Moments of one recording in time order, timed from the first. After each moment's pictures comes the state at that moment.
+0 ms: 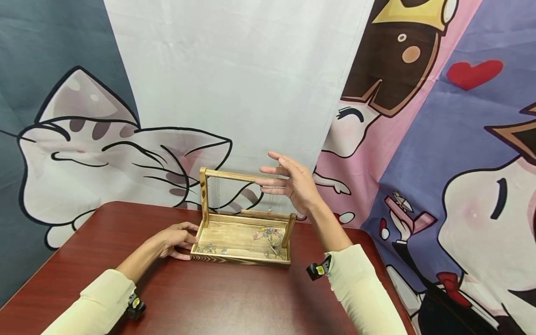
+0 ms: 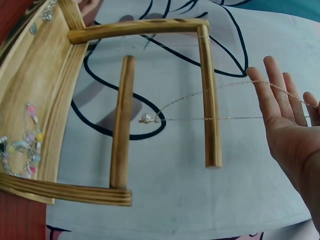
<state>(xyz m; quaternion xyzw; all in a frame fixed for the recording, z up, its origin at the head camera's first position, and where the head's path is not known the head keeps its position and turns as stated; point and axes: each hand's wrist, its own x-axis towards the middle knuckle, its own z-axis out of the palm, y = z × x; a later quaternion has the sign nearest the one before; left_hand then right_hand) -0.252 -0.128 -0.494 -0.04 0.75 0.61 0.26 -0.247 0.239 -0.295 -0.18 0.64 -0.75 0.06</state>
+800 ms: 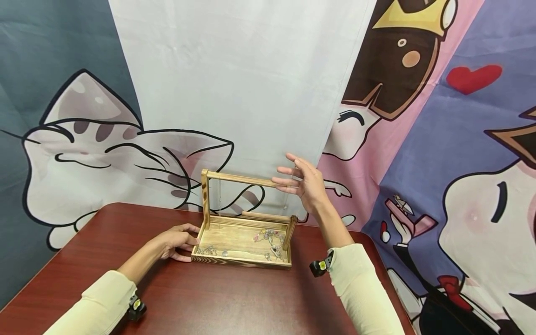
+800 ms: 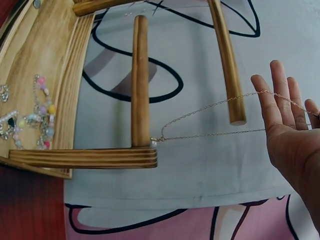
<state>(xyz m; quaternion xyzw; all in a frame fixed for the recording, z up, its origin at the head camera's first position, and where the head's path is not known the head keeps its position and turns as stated) -0.251 -0.129 -0.496 -0.04 0.74 0.62 0.26 -0.272 0.268 -0.312 -0.12 0.62 -0.77 0.02</state>
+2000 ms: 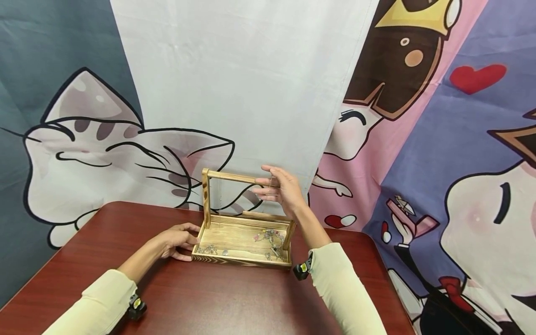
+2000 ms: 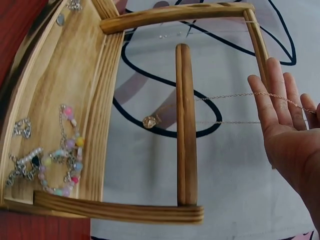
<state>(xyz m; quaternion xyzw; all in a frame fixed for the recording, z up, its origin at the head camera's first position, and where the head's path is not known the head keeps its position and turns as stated) -0.250 -0.128 -0.495 -0.04 0.74 0.62 0.26 -0.284 0.222 -0.348 -0.12 0.66 -0.74 0.07</state>
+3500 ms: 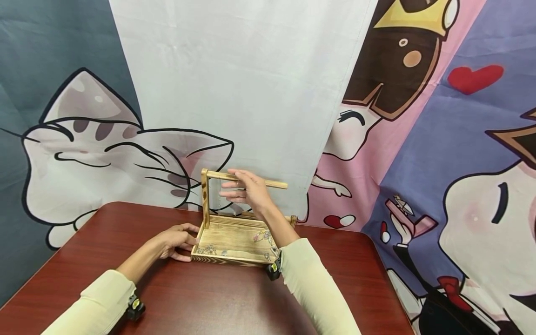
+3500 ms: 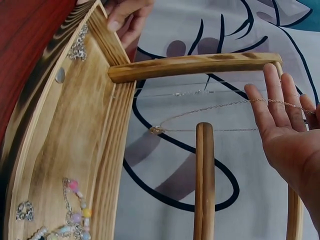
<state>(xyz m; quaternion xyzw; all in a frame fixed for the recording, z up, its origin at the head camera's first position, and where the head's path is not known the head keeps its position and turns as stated) -0.250 -0.130 -0.496 -0.03 0.75 0.61 0.26 -0.286 0.142 -0.359 -0.14 0.66 -0.73 0.11</state>
